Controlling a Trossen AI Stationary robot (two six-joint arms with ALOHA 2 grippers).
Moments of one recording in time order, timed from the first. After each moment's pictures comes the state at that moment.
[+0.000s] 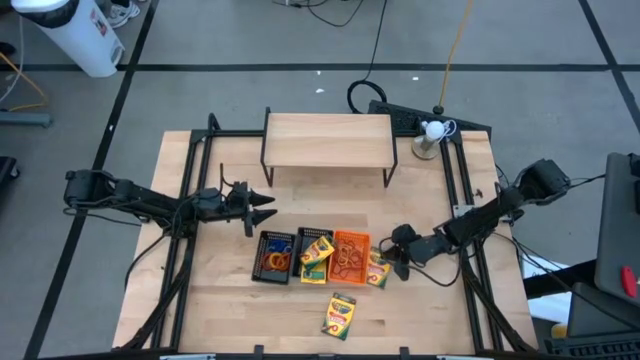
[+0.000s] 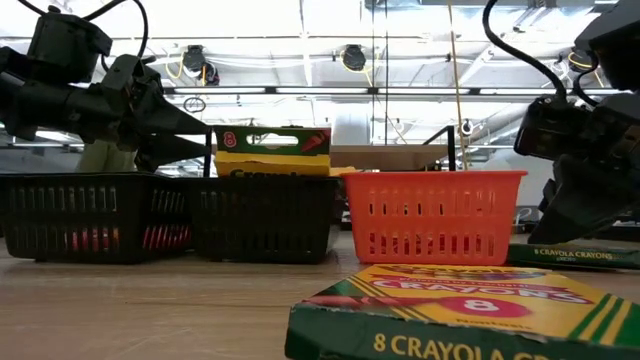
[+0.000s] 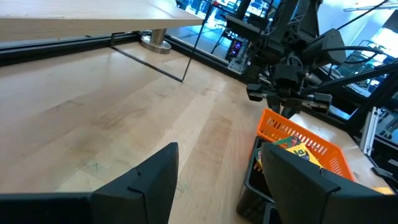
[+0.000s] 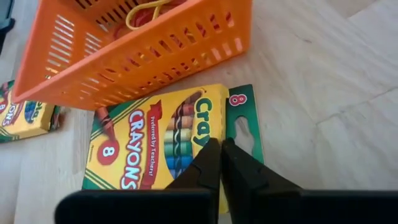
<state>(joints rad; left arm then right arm) 0.08 1.09 0.02 0.94 -0.08 -0.39 0.46 1.38 0.09 0.31 0.27 0.86</state>
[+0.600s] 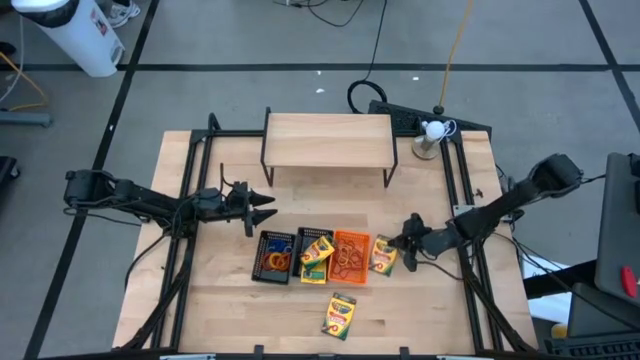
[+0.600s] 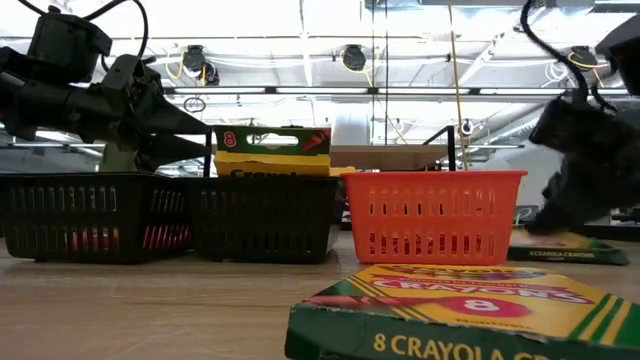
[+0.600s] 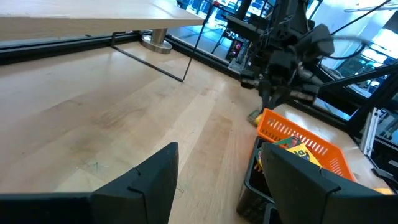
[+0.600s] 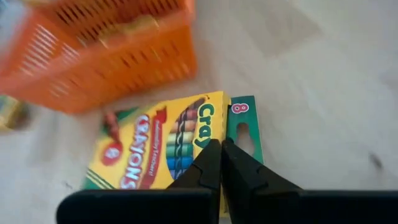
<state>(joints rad) 0.08 1.09 0.02 0.94 -0.08 -0.40 0.46 1.14 0.09 0.37 0.39 0.72</state>
